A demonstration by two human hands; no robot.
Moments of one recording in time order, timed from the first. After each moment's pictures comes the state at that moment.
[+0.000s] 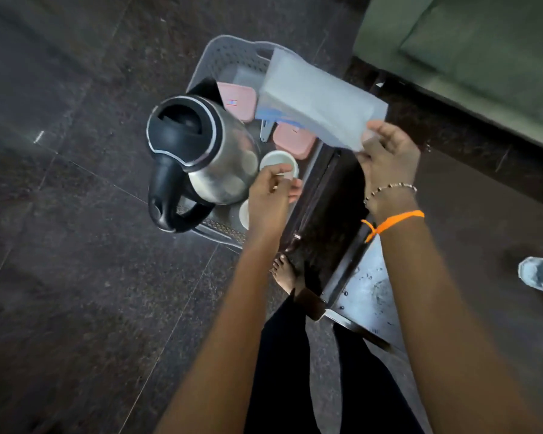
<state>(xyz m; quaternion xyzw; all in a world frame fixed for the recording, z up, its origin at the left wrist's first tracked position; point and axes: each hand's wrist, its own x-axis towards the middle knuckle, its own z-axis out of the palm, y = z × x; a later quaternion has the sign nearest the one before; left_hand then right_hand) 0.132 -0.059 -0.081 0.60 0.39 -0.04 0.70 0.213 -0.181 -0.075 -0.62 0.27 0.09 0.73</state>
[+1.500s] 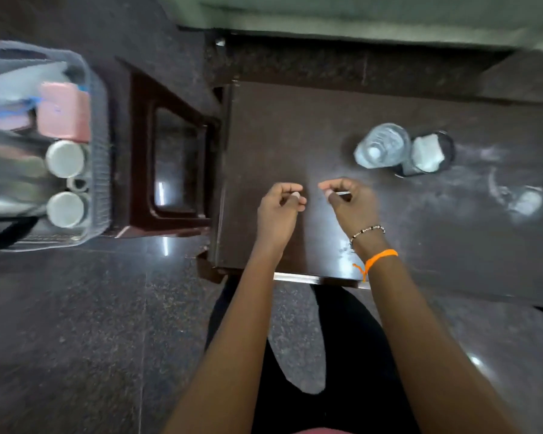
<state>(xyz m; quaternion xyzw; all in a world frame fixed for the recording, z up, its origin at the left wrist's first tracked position) 0.042 -0.375 -0.103 0.71 0.25 -0.27 0.60 0.035 -0.500 -0.111 -0.80 0.28 0.14 0.50</state>
